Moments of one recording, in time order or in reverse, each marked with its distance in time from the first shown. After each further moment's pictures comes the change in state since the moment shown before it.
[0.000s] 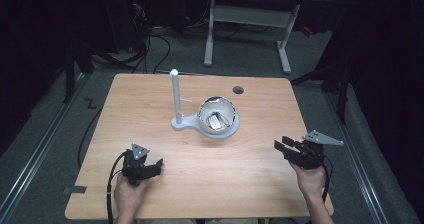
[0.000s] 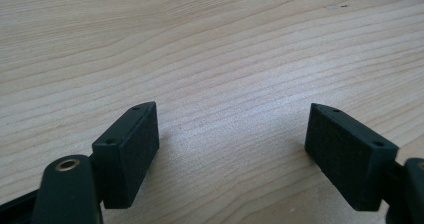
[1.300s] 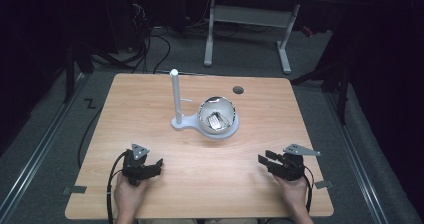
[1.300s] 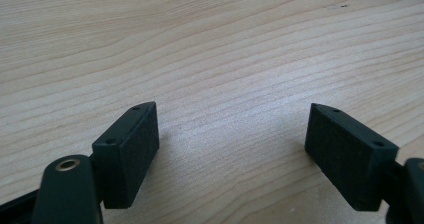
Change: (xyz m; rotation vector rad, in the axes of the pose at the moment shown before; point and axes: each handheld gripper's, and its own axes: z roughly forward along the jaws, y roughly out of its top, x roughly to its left) left arm 0.000 0.000 0.000 0.001 0.000 0.000; right arm 0.025 -0.043 0.036 0.076 0.084 0.021
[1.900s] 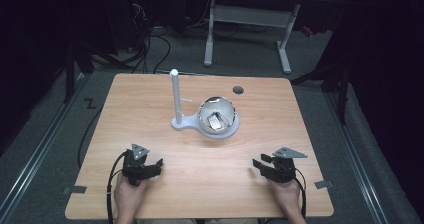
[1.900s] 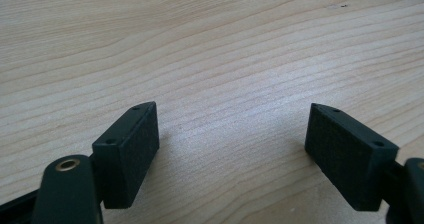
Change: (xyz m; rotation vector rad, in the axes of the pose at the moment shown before) left arm 0.000 0.000 0.000 0.000 0.000 0.000; right arm 0.006 -0.015 0.025 0.065 -0.066 -0.063
